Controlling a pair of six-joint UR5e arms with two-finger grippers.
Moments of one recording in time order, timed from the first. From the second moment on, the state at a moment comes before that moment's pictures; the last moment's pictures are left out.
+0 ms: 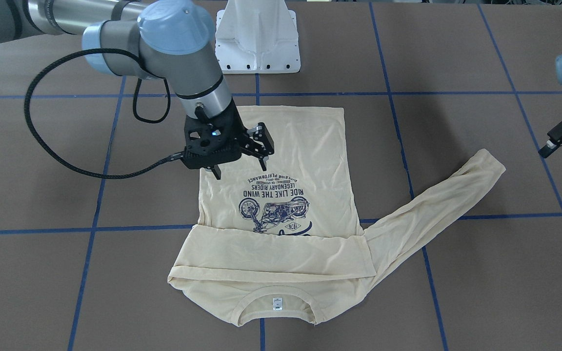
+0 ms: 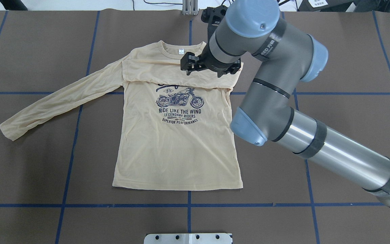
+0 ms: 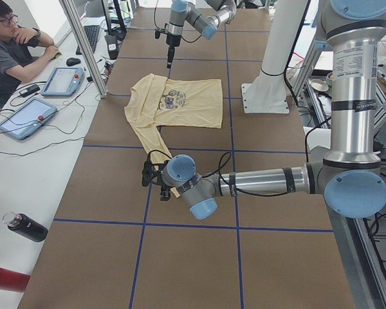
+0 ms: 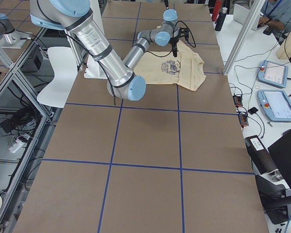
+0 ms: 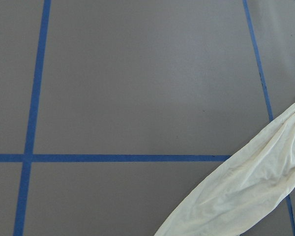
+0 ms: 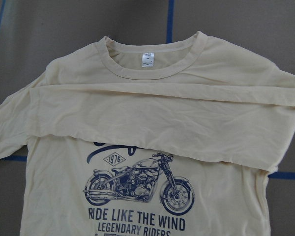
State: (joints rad) left arm -1.26 -1.50 -1.45 -2.72 -2.34 -0.95; right arm 0.72 -0.81 1.68 -1.45 1.97 1.14
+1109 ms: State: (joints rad) left arm -1.00 -1.51 -1.38 -2.80 -2.06 -1.17; right arm 0.80 -0.97 1.87 -1.59 2.10 1.14
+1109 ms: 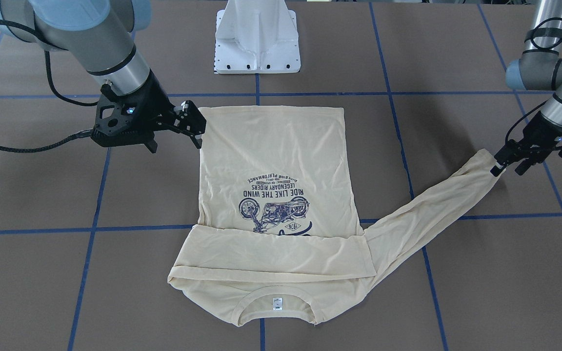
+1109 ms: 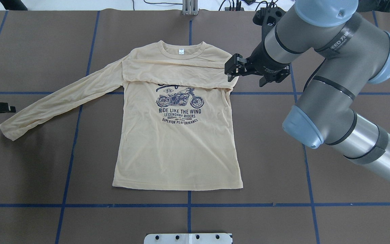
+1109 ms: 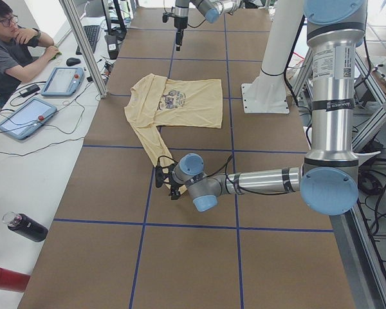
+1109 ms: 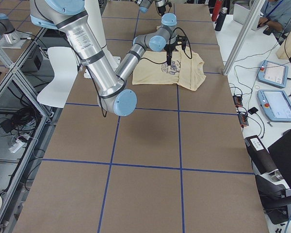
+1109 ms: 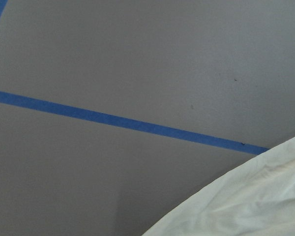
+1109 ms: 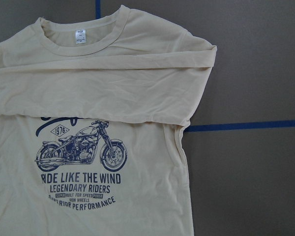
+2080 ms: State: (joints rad) left arm -0.94 -1.49 -1.37 -2.80 -2.02 -1.16; right arm 0.81 -0.99 1.90 -1.59 2.12 1.14
